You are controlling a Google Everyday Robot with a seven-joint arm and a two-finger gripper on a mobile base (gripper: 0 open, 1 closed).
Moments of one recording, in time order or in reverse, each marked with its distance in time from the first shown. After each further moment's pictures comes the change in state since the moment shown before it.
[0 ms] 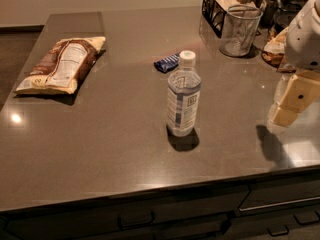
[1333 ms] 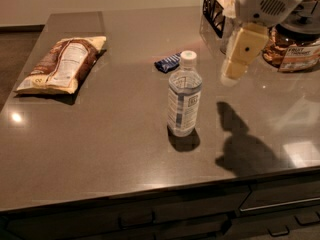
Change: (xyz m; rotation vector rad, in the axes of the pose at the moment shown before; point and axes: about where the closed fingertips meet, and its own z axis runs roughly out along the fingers) arm -0.086 -0.065 -0.002 0.034 -0.086 -0.071
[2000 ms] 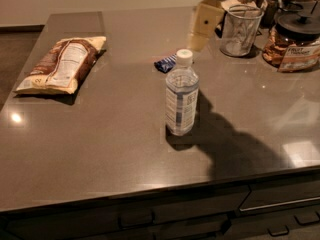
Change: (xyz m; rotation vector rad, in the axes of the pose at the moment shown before) arm -0.069 -0.057 0.016 0.038 -0.038 -0.076
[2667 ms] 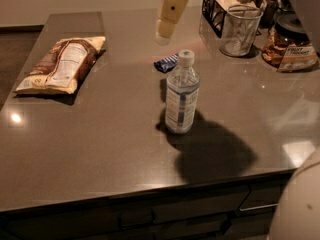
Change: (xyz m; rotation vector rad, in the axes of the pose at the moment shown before) arm -0.066 -0.024 0.013 0.000 -0.063 -0.041
